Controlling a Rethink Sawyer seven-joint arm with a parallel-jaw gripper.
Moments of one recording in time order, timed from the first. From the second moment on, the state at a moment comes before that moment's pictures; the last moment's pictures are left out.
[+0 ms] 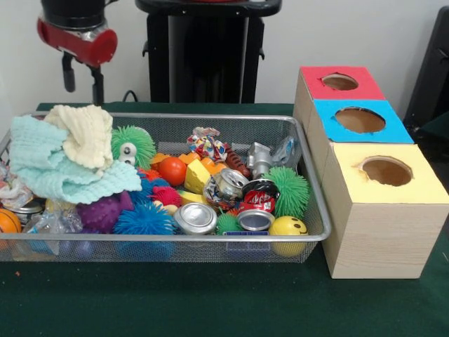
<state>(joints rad) -0.65 -0.78 0.14 1.68 -0.37 0.73 2.03</state>
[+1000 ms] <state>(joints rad) -0.47 -0.63 0.12 1.61 -0.36 0.71 2.03</state>
